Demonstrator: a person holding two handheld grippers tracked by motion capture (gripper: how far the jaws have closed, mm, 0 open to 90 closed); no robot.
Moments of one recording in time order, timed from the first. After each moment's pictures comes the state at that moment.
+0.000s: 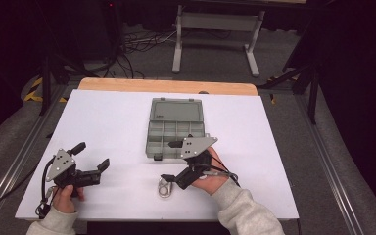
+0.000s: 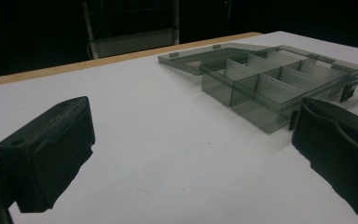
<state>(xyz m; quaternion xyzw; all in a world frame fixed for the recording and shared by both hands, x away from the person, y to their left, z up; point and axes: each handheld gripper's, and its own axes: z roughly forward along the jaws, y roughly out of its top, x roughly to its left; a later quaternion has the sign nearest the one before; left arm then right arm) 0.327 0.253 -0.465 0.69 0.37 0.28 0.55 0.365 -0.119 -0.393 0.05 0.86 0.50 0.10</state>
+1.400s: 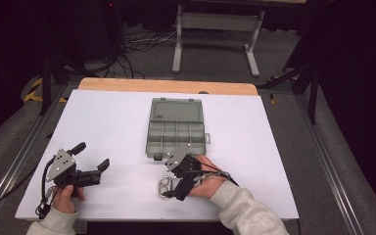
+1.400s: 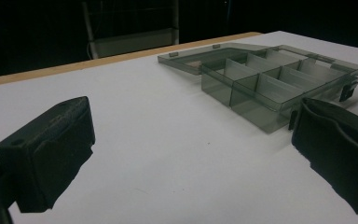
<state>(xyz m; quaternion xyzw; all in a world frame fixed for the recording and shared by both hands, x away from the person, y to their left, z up) 0.327 0.252 -0.465 0.69 0.37 0.28 0.55 0.365 -0.096 -0.430 0.02 0.94 0.34 0.01</state>
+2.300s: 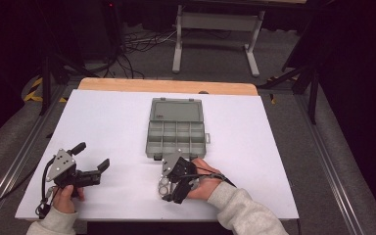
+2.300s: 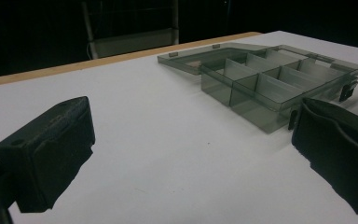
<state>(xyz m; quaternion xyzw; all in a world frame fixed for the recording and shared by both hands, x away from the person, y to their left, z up) 0.327 0.252 -0.465 0.69 0.37 0.28 0.55 0.362 -0.085 -0.445 0.02 0.96 0.28 0.01</state>
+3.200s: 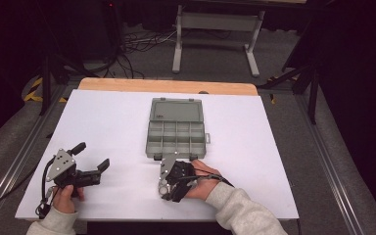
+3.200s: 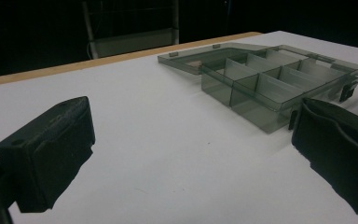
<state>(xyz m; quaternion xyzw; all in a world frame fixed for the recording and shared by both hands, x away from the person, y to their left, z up) 0.327 0.252 -0.465 0.69 0.37 0.28 0.55 0.360 -0.080 -0.449 0.00 0.97 0.25 0.01</state>
